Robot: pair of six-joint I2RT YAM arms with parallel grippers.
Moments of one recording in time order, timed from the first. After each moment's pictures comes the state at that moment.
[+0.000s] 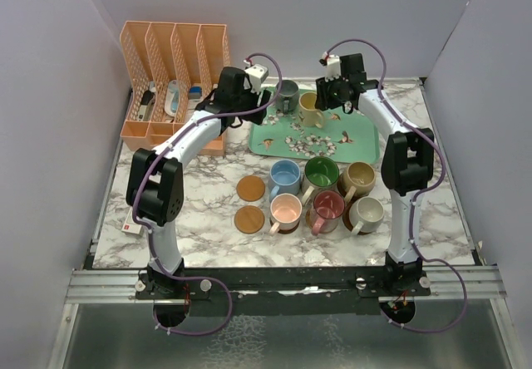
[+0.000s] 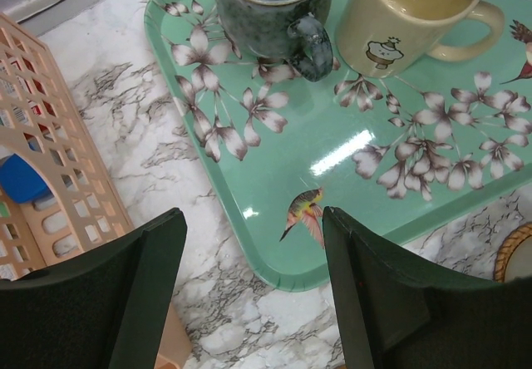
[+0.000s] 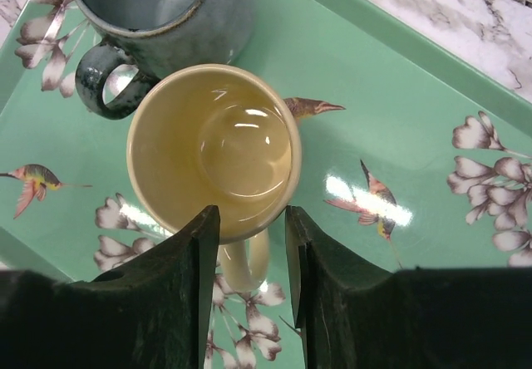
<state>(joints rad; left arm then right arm) -0.39 1.89 1.58 -0.26 0.15 0.05 0.22 2.22 1.96 -0.48 -0.26 -0.13</state>
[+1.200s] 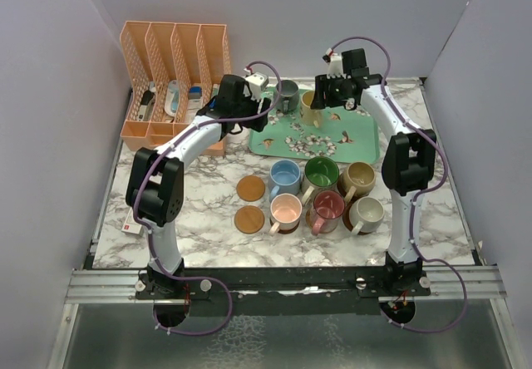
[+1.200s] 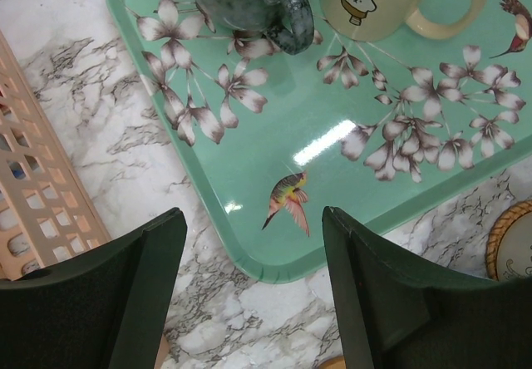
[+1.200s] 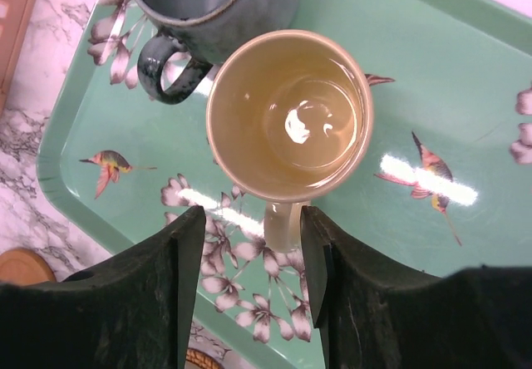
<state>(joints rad) -0.39 1.89 1.50 -0.20 0.20 0.03 0.21 2.22 2.02 -0.61 -0.37 0.01</state>
